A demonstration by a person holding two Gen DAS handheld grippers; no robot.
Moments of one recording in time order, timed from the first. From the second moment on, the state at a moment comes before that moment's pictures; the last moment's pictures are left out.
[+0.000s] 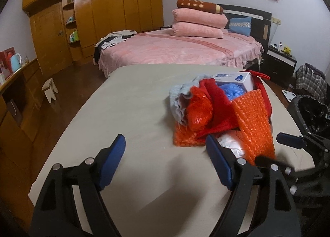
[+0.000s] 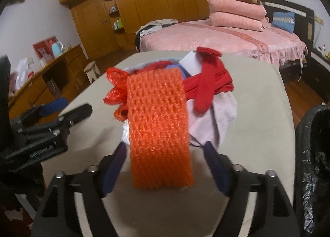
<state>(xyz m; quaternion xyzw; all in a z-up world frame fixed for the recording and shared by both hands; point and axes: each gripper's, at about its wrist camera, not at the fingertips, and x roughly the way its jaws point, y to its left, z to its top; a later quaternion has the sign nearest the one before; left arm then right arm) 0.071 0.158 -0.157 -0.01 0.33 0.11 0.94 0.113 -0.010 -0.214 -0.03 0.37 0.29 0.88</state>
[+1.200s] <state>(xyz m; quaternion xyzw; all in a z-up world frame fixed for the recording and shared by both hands) 0.118 0.082 -0.200 -0.03 0.39 0.01 0.92 0.109 -0.114 -0.190 0.03 0.37 0.22 0.90</state>
